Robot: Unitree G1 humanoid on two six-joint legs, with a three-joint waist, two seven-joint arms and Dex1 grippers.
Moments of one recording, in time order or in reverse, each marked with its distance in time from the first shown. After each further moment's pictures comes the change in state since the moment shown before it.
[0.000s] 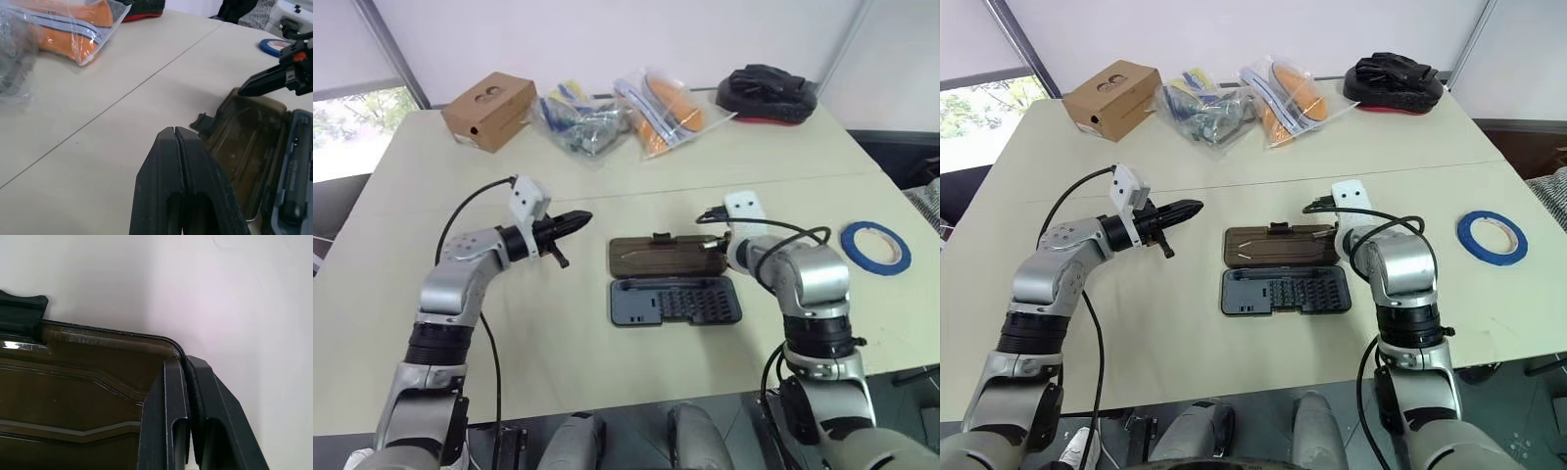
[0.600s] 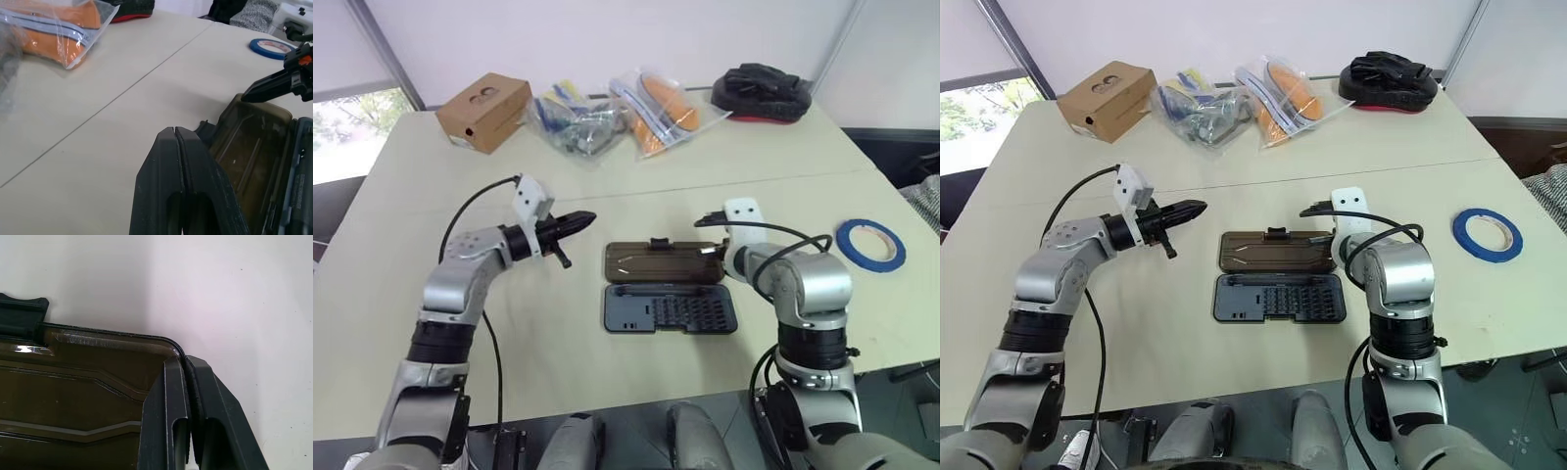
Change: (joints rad) left arm -0.014 -0.006 -0.012 0.004 0.000 0.000 -0.016; right arm 0.012 0.047 0.011 -0.068 -0.009 0.055 -0.019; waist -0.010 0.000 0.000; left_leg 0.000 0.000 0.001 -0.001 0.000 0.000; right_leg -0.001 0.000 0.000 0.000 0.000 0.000
